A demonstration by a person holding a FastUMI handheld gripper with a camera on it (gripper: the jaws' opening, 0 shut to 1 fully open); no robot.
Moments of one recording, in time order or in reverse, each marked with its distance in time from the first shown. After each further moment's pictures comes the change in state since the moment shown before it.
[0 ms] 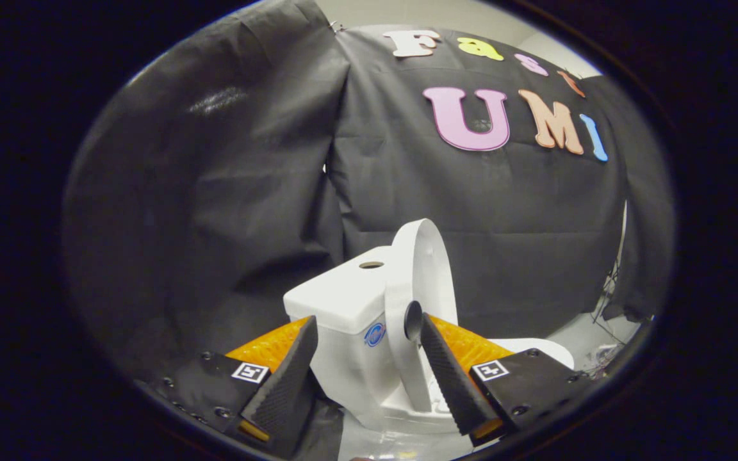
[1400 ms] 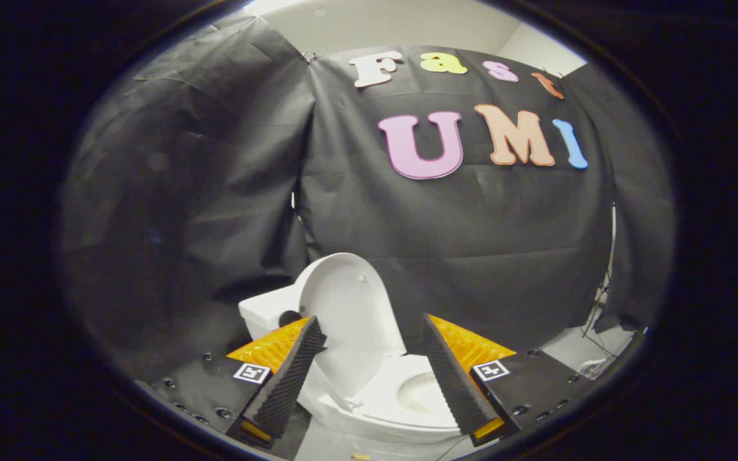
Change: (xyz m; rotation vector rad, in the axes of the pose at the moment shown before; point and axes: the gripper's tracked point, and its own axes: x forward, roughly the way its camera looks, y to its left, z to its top) arm -0.070 -0.182 0.046 -0.002 -0.122 -0.006
